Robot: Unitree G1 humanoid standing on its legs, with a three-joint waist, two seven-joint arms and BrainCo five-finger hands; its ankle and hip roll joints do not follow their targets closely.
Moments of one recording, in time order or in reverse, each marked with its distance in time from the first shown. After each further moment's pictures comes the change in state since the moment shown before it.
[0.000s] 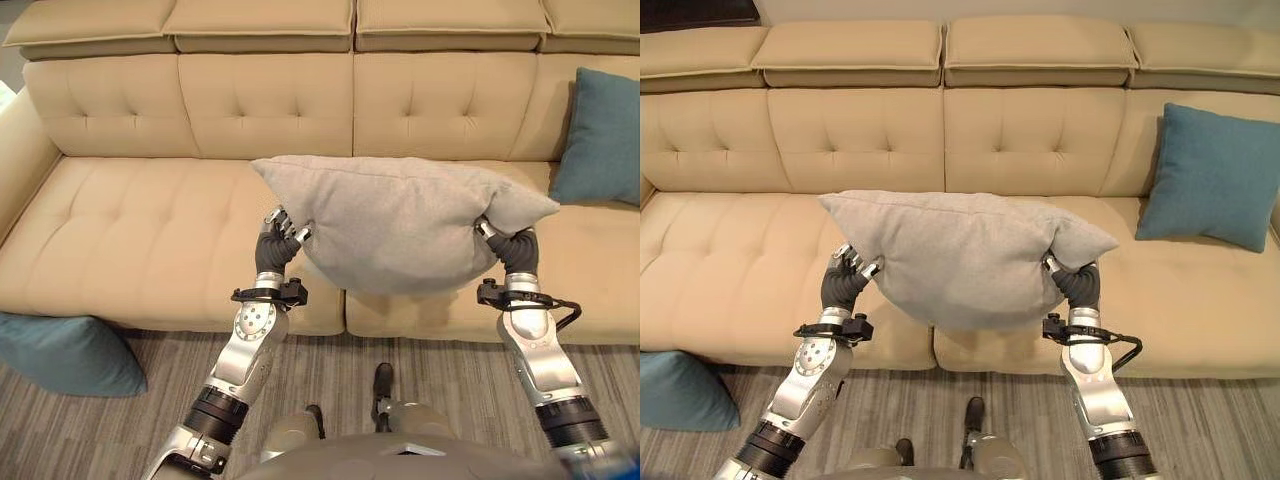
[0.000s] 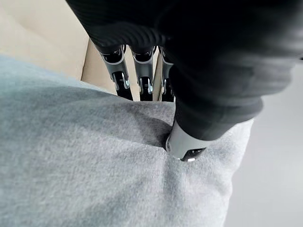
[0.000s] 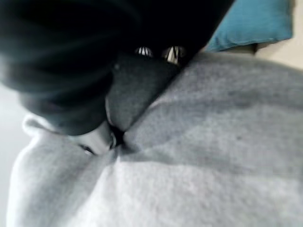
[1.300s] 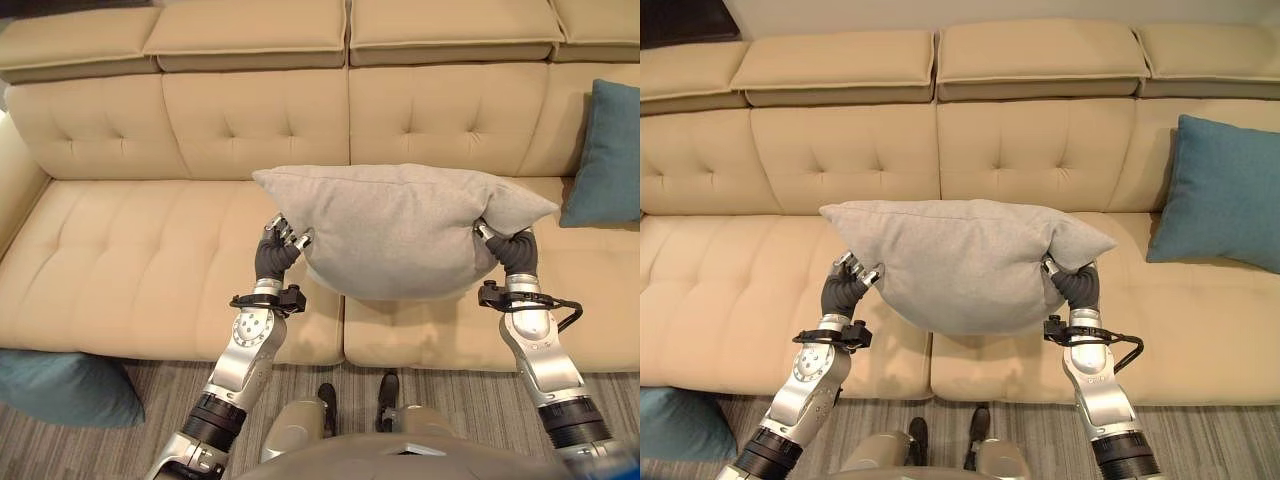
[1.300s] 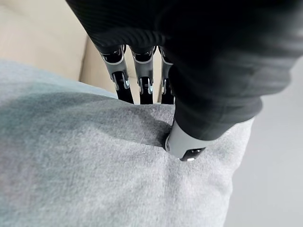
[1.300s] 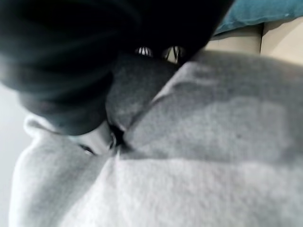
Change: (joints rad) left arm 0.027 0.008 0.019 -0.001 -0.001 0.010 -0.017; right arm 0.001 0.000 0.012 0.012 -0.002 0.005 0.024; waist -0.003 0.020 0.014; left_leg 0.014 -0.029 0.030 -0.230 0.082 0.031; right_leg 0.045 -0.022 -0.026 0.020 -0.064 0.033
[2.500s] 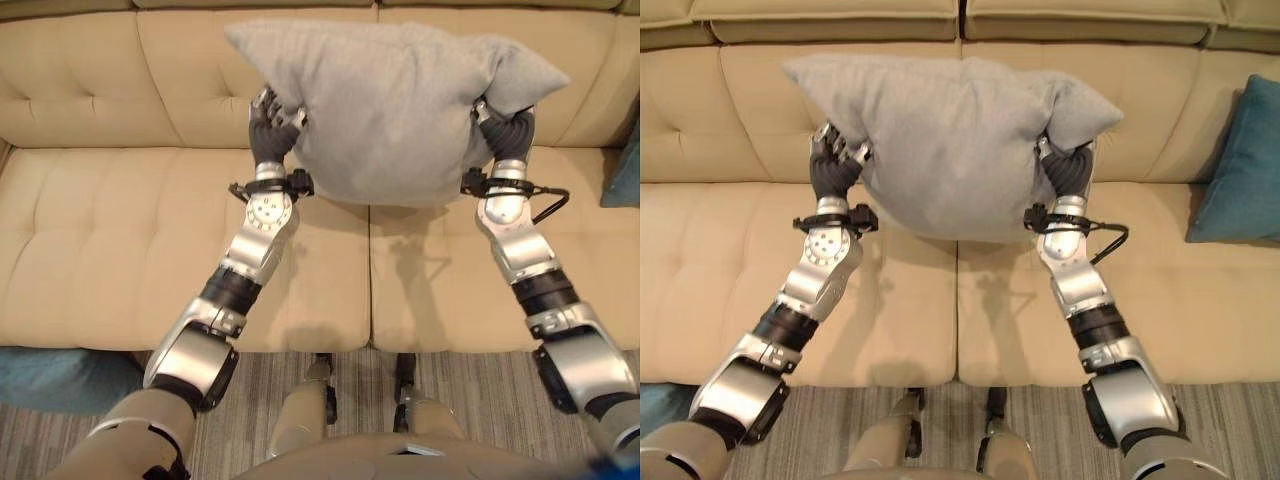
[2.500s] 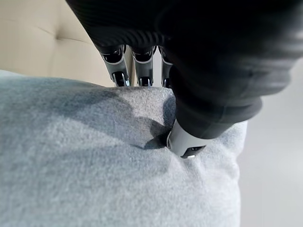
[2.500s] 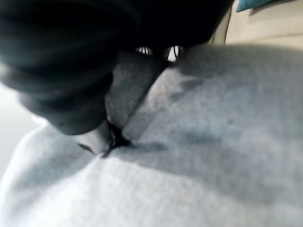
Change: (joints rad) left arm -0.810 0.061 -0.089 0.427 0.046 -0.028 0.285; right arm -0.788 -0.080 0.149 0.461 0.000 0.015 -0.263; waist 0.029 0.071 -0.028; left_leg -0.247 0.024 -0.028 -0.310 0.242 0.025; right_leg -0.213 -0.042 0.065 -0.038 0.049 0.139
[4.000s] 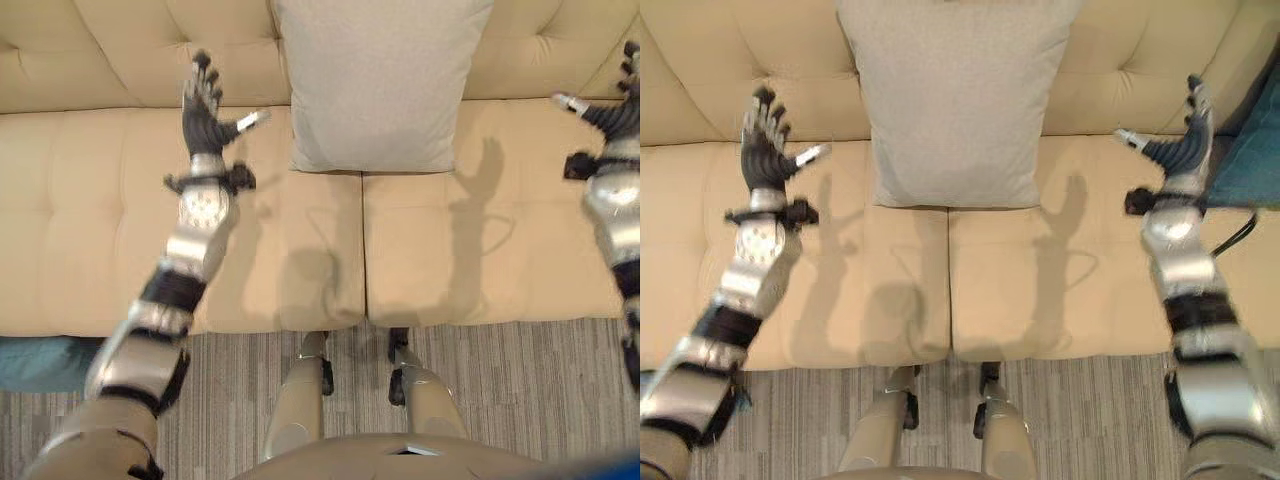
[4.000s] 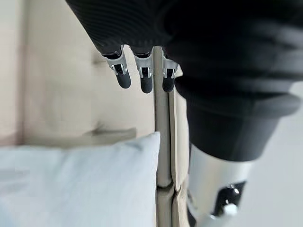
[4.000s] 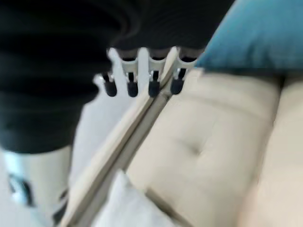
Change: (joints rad) left arm 0.372 0.169 0.162 -0.153 -0.080 -0.073 -0.154; right arm 0.261 -0.285 -0.116 -0.040 0.160 0.007 0.158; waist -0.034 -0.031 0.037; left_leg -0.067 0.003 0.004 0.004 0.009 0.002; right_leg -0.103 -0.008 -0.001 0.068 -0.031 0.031
